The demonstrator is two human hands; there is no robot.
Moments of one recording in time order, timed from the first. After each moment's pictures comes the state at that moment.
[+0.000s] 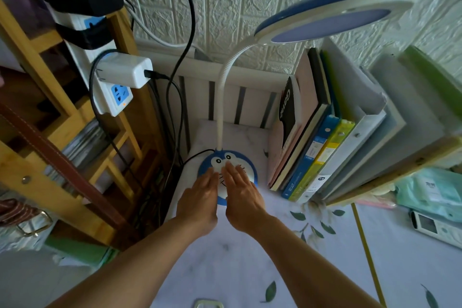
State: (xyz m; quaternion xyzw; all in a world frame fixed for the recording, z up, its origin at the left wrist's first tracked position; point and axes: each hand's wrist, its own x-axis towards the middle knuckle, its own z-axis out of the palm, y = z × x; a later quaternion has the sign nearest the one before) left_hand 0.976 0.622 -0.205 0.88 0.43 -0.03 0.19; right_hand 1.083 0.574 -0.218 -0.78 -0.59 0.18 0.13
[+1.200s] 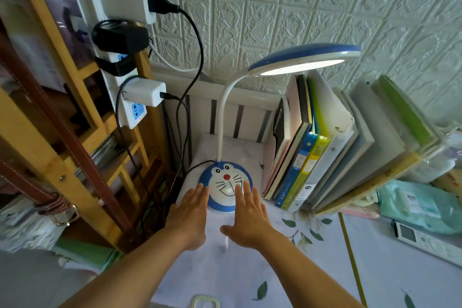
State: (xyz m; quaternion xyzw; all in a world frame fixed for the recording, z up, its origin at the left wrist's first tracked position) left_hand 0.950 0.603 -0.177 0.86 0.46 -0.16 0.18; right_hand 1.080 0.539 -0.195 -0.81 -0.52 0.25 0.06
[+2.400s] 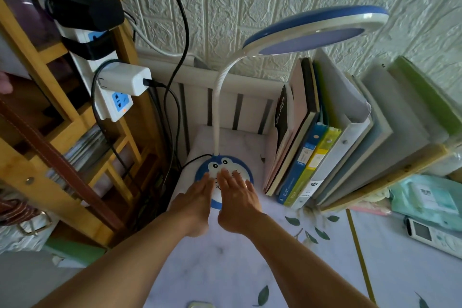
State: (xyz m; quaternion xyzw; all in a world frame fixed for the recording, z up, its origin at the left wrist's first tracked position) left_hand 0.972 0.628 -0.198 0.87 0.42 -0.16 0.19; right_hand 1.087 0.576 -0.207 -0.77 -0.60 0.20 0.04
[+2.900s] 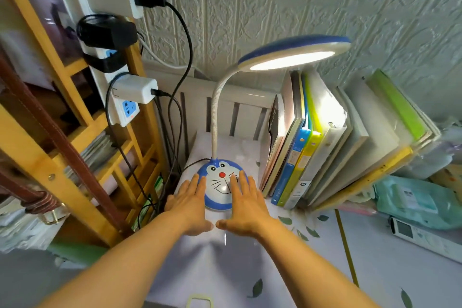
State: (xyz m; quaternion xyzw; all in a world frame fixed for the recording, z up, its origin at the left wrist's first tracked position) left_hand 0.964 0.621 -0.171 0.86 0.45 -0.19 0.18; right_hand 1.095 0.548 -0.190 -0.80 -0.55 0.24 0.04
